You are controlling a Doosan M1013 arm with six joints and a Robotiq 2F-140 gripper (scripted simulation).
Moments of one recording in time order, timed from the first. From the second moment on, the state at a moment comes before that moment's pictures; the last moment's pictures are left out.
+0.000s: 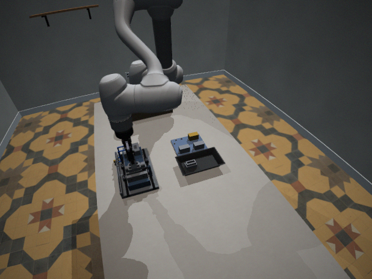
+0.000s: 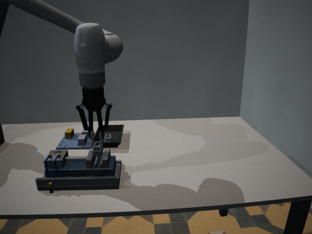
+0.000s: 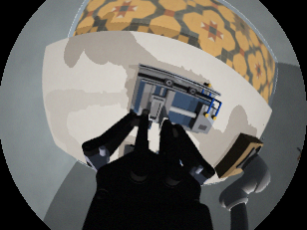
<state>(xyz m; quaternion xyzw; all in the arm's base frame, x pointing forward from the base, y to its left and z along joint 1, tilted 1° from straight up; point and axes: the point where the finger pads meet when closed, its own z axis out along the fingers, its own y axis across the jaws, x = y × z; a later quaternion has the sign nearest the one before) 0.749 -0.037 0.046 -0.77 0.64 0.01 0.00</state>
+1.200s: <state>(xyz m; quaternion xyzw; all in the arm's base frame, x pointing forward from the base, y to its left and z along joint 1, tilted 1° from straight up) 0.752 0.006 0.070 -0.77 0.64 0.01 0.00</state>
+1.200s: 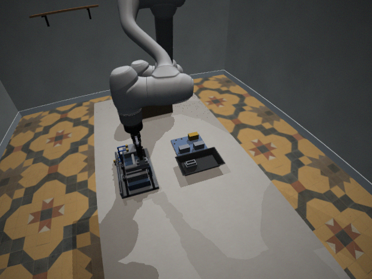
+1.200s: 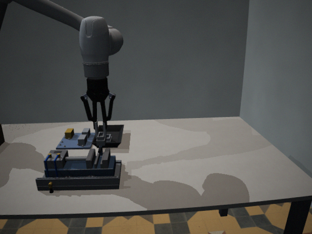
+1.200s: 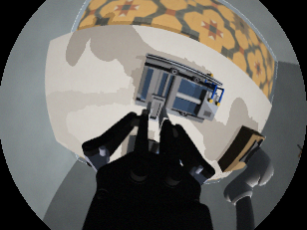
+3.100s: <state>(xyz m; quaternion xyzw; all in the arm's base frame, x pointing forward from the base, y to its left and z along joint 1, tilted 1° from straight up) 0.686 0.352 0.074 -0.76 0.65 0.01 0.00</state>
